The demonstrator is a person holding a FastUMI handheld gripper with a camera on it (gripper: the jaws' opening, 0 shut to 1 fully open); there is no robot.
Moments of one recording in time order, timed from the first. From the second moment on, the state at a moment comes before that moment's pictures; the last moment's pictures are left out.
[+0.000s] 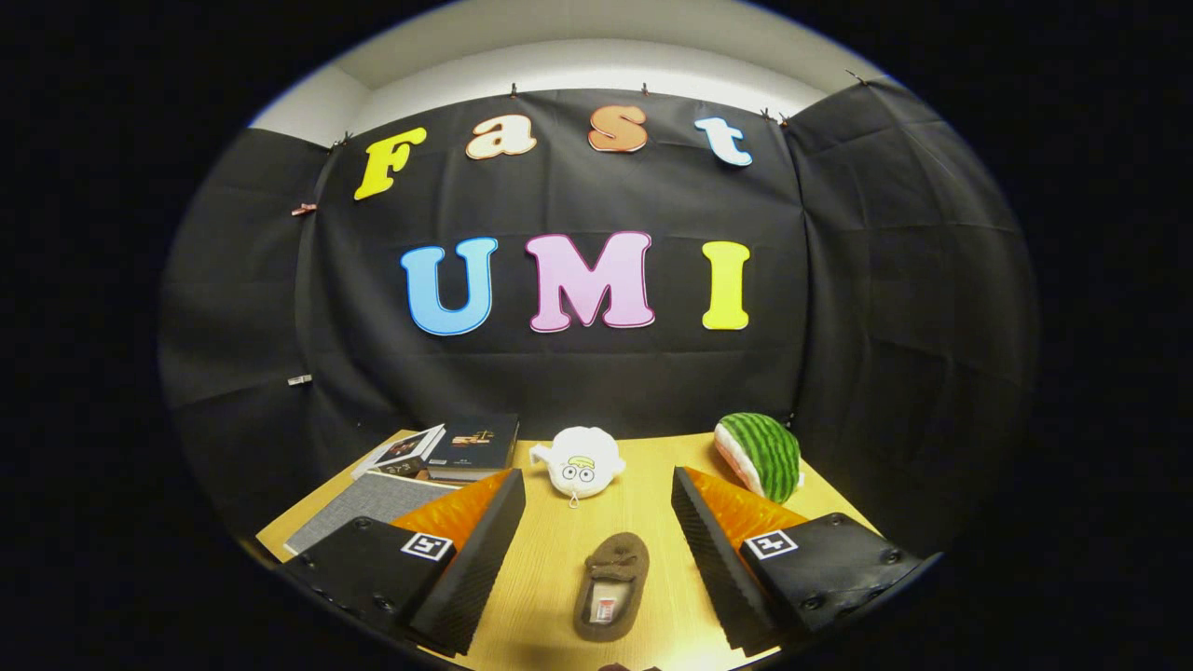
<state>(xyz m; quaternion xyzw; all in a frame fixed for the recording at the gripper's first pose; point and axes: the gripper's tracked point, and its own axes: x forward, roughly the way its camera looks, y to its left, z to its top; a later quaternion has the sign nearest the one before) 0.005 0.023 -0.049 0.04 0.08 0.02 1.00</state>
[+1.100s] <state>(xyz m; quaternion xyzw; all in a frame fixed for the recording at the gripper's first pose) -0.058 0.159 -0.179 0.31 0.40 0.33 0.80</state>
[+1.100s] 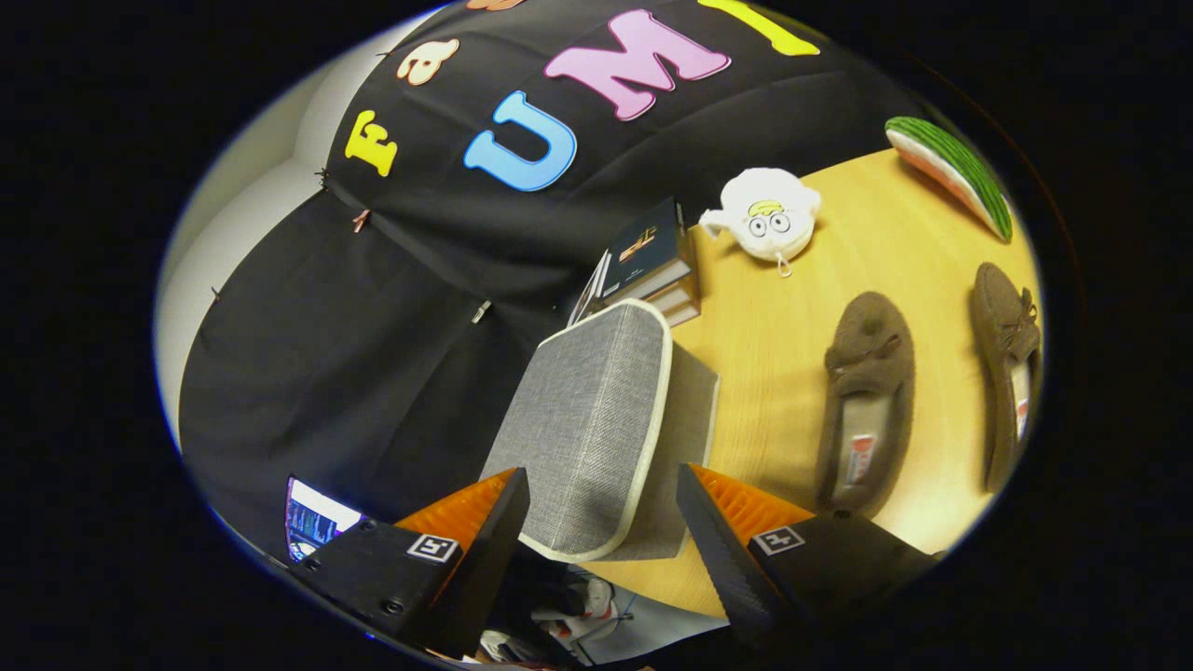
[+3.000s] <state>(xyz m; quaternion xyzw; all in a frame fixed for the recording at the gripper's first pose) -0.065 0.249 -0.101 0.39 0.49 0.40 0.67</state>
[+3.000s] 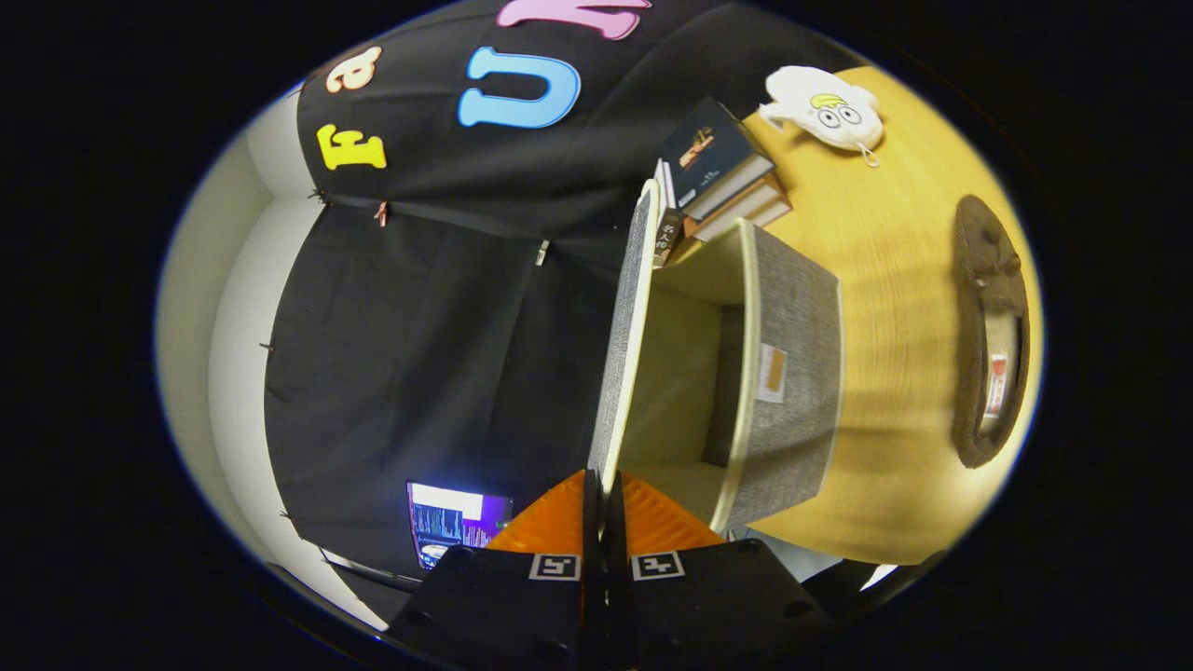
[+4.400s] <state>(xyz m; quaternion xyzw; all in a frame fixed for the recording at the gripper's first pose) -0.055 0.496 -0.049 0.24 0.45 0.46 0.73</state>
